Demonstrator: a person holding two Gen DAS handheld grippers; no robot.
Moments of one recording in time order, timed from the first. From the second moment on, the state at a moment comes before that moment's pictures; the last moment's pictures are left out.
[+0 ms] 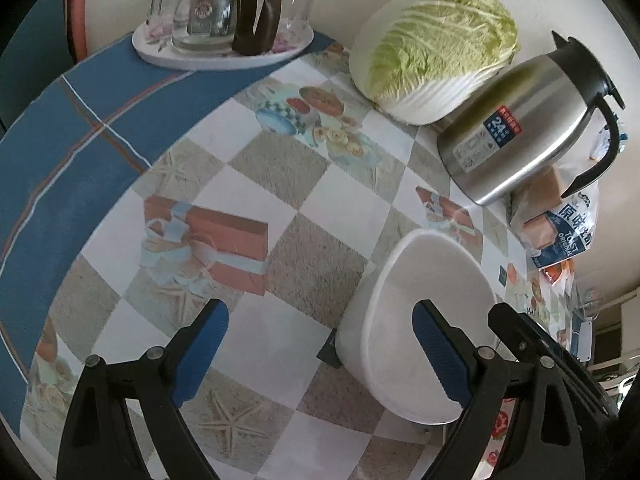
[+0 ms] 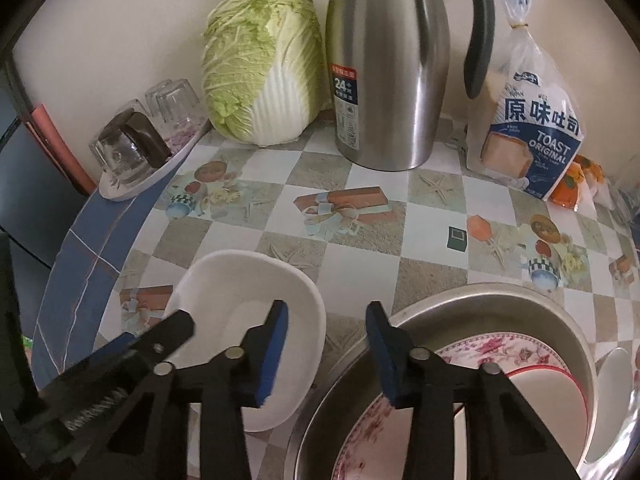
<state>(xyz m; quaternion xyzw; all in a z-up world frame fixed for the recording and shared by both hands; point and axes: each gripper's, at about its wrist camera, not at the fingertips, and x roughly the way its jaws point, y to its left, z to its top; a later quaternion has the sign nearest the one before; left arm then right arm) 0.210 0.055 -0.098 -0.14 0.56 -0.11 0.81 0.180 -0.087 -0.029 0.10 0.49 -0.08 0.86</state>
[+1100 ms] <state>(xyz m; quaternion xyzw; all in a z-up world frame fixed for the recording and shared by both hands) 0.200 0.084 -0.080 -0.16 0.56 -0.12 0.80 0.180 -0.035 -0.037 0.06 0.51 -0.02 0.86</state>
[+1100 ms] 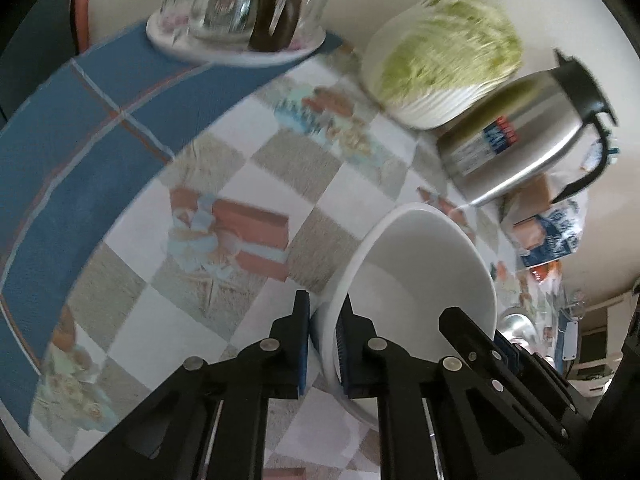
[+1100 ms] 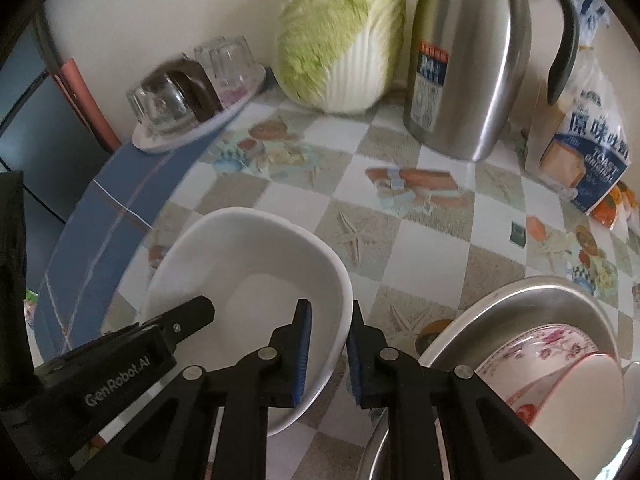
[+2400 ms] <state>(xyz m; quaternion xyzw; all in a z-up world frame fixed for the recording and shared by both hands) 0.085 -0.053 0.022 -0.02 0.46 -0.27 0.84 0.018 -0.165 0.061 0.18 0.41 -0.11 0.89</state>
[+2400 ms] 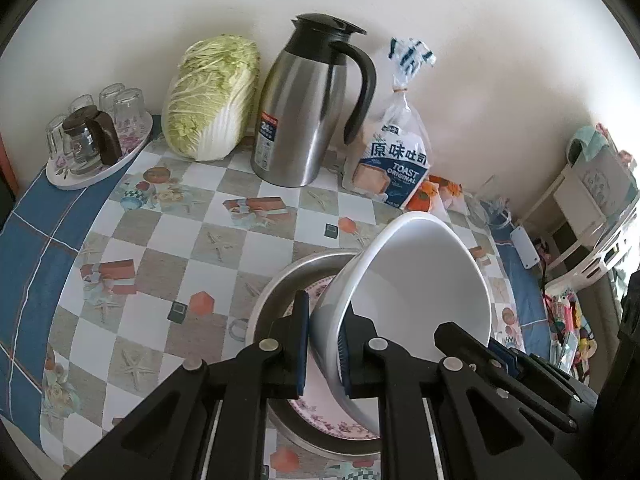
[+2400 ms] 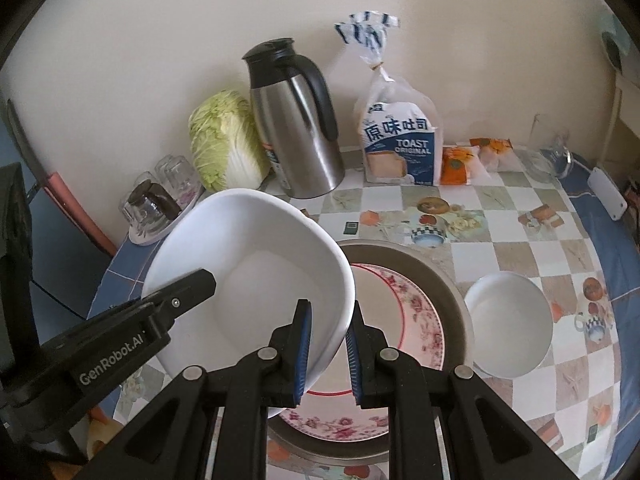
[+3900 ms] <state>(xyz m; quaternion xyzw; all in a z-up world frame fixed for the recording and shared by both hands) 0.083 -0.099 -0.020 0.05 0.49 -0.26 0.83 0.012 -0.206 0.025 0.23 0.43 -0.11 0.87</state>
